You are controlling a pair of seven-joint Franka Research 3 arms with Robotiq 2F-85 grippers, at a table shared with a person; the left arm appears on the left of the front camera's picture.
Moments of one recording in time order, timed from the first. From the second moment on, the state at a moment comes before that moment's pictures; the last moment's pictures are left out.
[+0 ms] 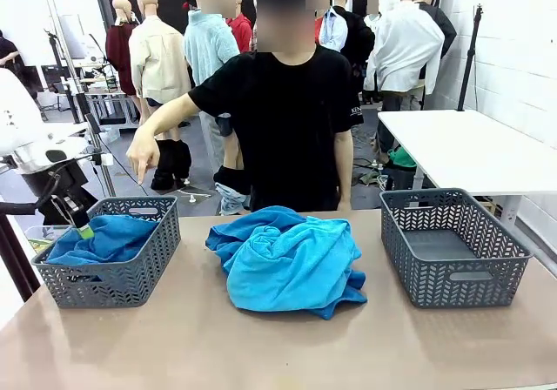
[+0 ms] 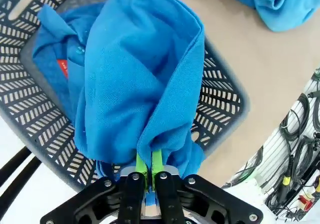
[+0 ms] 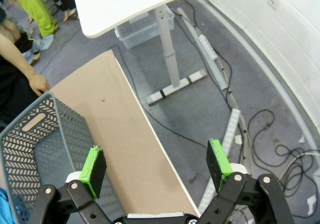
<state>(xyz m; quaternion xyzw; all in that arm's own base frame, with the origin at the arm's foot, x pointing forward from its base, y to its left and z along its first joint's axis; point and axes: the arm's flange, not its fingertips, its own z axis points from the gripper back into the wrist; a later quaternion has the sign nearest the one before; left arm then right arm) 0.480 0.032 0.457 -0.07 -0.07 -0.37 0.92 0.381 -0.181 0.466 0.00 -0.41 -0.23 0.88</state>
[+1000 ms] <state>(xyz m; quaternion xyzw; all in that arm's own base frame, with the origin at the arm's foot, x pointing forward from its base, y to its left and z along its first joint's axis) 0.533 0.035 0.415 -0.10 -0.04 -0.34 0.93 0.381 -0.181 0.467 0.00 -0.41 -0.23 0.88</state>
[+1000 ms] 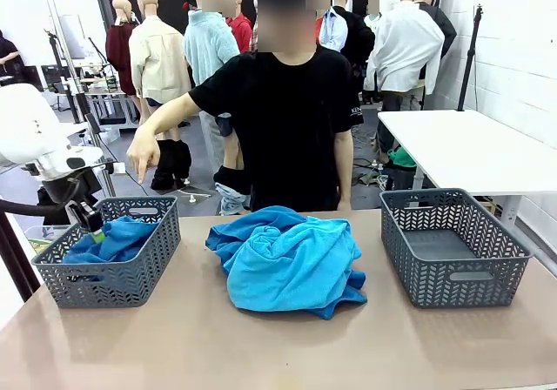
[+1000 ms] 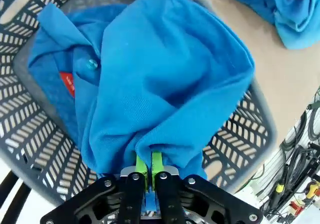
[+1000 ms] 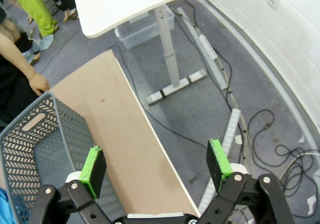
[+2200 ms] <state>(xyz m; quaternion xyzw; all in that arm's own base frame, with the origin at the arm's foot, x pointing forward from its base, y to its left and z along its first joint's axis) 0.571 0.024 0.349 -0.14 0.01 -0.35 0.93 0.381 -0.181 0.466 0.00 -0.41 -0.23 0.88</state>
